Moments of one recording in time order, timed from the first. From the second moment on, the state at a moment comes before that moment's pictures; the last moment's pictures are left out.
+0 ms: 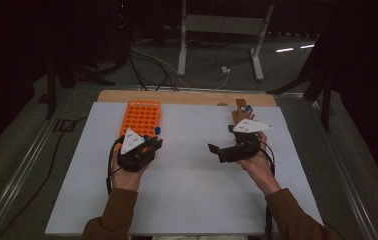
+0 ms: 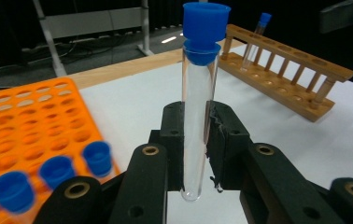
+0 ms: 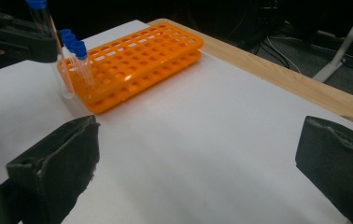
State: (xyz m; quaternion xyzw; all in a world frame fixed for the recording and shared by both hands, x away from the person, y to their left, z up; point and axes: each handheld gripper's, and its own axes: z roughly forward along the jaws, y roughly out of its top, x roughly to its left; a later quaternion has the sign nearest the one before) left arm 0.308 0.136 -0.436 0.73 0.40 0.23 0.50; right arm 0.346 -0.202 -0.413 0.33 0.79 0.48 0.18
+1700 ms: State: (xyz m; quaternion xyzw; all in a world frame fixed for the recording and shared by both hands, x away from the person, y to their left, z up) left arm 0.317 0.209 -0.455 0.69 0.47 0.30 0.47; right arm 0.342 -0.233 -0.414 0.35 0.78 0.49 0.19
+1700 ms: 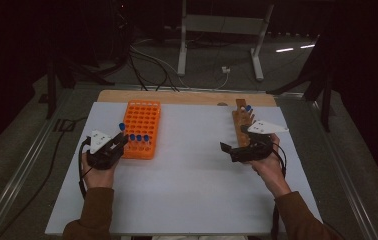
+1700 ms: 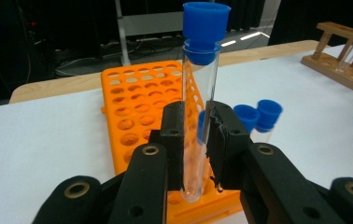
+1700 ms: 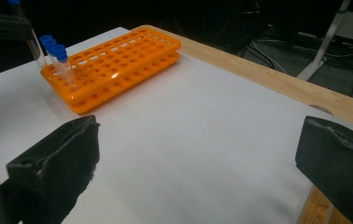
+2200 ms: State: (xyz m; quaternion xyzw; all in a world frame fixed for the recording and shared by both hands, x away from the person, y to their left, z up) left arm 0.329 0.209 -0.473 0.69 0.49 0.30 0.45; right arm 0.341 -0.235 -0.416 0.35 0.78 0.49 0.19
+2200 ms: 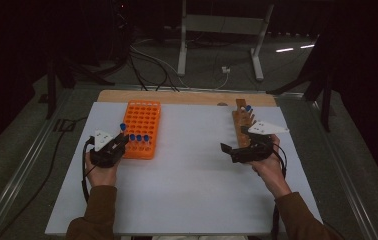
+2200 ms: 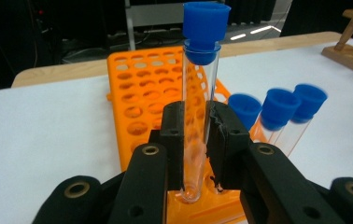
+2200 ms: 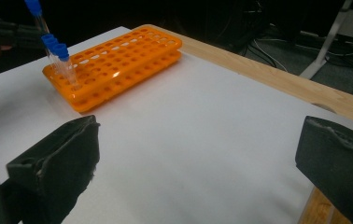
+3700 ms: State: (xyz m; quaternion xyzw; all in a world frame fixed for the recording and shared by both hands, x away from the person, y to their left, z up) left arm 0.314 0.210 -0.479 0.70 0.50 0.27 0.43; right arm 0.341 -0.234 -0.417 0.35 0.78 0.49 0.18
